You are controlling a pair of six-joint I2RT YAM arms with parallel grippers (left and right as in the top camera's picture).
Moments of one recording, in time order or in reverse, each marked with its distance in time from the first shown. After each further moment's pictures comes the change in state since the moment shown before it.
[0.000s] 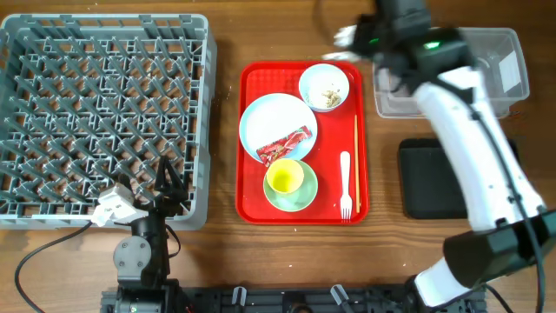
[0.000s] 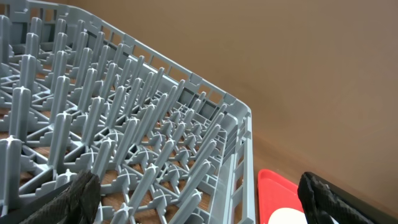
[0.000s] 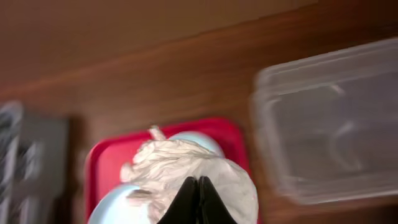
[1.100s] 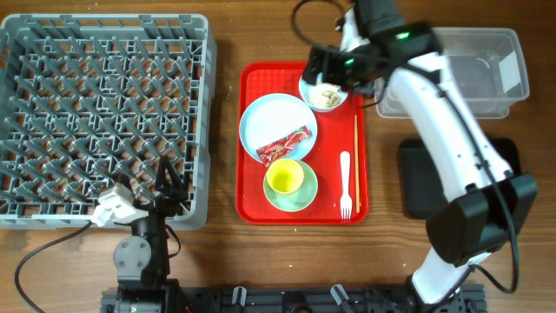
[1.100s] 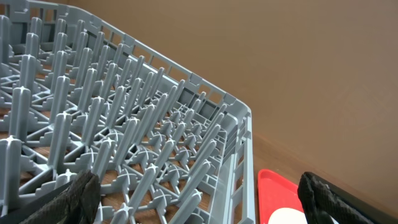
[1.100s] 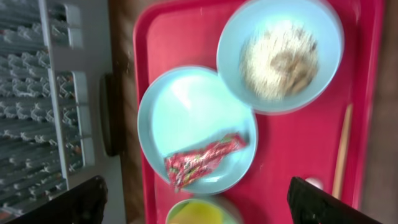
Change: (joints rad) left arm 0.000 0.000 0.000 0.000 0.000 0.000; right arm 0.096 0.132 -0.006 -0.186 -0.408 0.076
